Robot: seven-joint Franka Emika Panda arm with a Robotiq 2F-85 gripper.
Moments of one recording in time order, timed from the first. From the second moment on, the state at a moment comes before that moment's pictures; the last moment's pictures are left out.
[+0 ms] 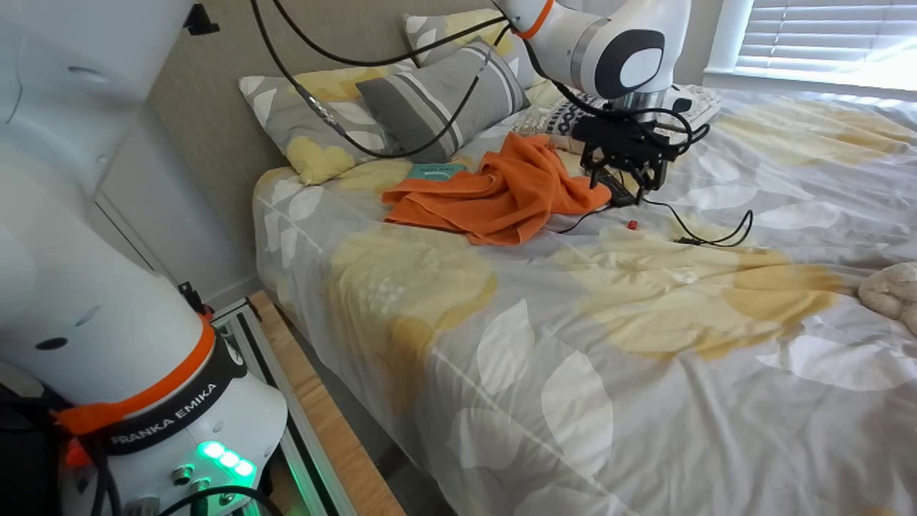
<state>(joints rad) -0.11 0.84 0.02 -1.46 0.10 2.33 -0.33</state>
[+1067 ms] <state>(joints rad) -0.11 1.18 0.02 -1.06 0.03 2.34 -0.29</state>
